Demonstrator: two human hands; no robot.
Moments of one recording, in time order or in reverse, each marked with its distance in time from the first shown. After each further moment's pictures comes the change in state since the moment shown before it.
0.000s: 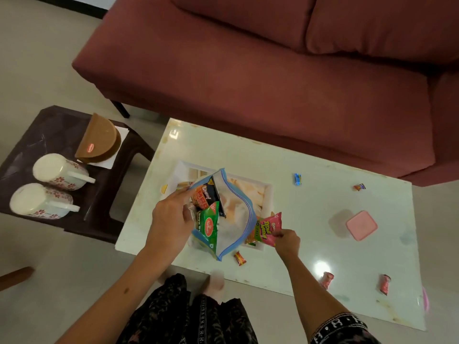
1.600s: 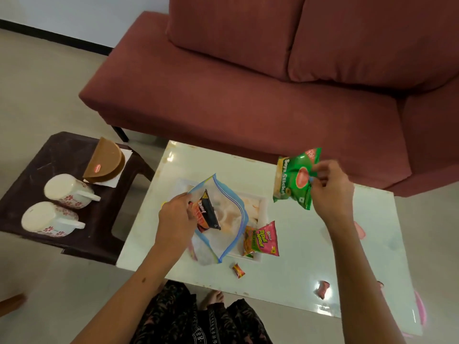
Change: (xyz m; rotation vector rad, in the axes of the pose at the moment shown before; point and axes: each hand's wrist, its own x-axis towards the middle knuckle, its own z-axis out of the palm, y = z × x) left_hand 0.000 0.021 -0.017 -0.030 0.035 -0.085; right_hand -0.099 -0.137 -0.184 0.202 0.449 -0.553
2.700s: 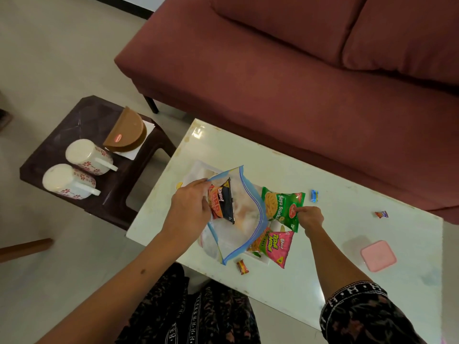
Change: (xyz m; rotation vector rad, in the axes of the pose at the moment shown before) left_hand 0.013 0.008 0.014 0.043 0.003 0.021; right_hand 0.049 0.174 0.170 -0.161 -0.426 0.587
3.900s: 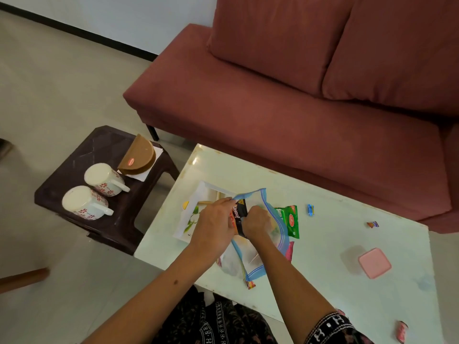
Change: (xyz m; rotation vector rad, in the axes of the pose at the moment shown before) left_hand -0.024 0.013 -0.005 -0.049 -0.054 0.091; right_hand -0.173 -0.098 0.052 -0.467 -0.052 -0.385
